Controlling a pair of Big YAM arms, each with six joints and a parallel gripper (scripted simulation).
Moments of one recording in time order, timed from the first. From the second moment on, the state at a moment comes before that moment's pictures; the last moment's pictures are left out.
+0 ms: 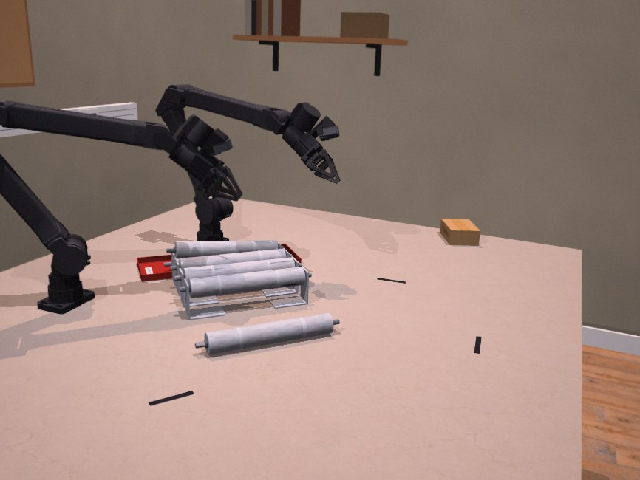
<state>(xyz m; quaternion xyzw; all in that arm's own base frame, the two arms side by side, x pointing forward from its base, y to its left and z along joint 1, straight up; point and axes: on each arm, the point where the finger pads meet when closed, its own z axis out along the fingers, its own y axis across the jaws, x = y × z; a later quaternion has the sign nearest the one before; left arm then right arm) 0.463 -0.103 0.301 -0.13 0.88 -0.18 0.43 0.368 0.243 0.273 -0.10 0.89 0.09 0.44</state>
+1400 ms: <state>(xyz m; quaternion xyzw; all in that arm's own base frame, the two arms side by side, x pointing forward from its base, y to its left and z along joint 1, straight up) 0.520 0.001 0.494 0.00 0.71 0.00 0.71 0.523 0.001 0.492 0.00 0.71 0.00 0.71</state>
